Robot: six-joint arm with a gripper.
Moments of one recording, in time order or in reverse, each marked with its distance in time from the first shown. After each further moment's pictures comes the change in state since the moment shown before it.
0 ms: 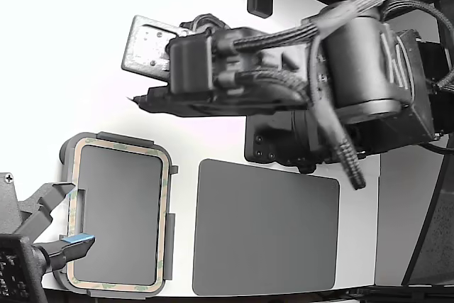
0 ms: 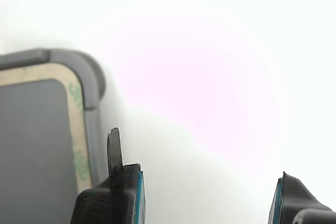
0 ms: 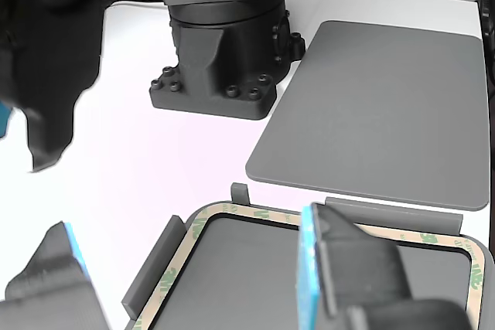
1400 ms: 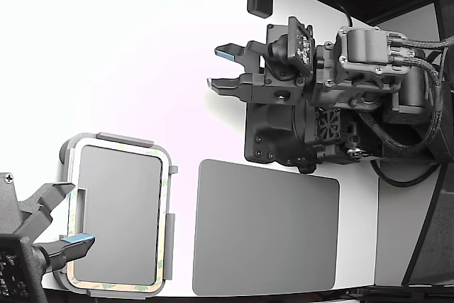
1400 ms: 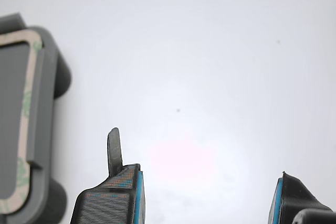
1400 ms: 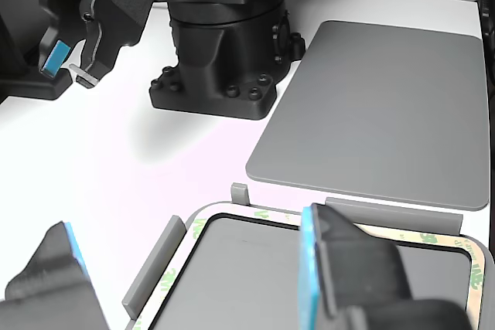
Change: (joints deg) arm -12.8 83.5 88.4 -37.8 -9.3 -10.2
